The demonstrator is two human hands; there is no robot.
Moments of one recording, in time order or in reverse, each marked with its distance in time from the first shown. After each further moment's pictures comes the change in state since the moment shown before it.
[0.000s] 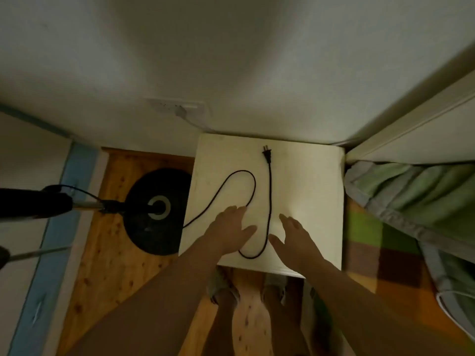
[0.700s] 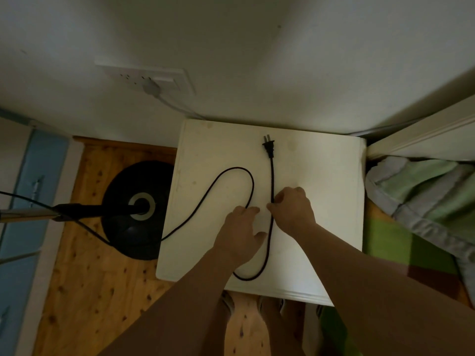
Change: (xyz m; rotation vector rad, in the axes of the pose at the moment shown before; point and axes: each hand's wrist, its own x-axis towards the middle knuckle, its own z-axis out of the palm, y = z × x) left_hand 0.074 -0.003 0.045 -0.138 0.149 0.103; right_hand 0.136 -0.005 -0.004 0.104 0.193 0.131
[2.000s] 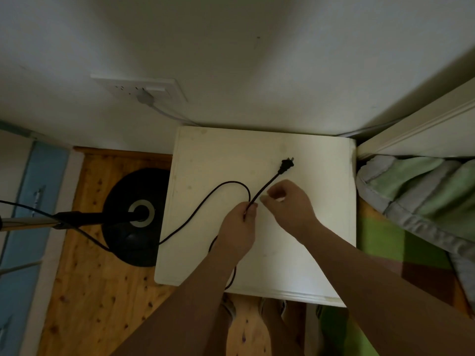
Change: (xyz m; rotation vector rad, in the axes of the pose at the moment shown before) left_hand -0.001 0.031 -0.006 -0.455 0.214 -0.121; right_hand -0.024 -0.004 -0.025 0.389 0.046 -0.124
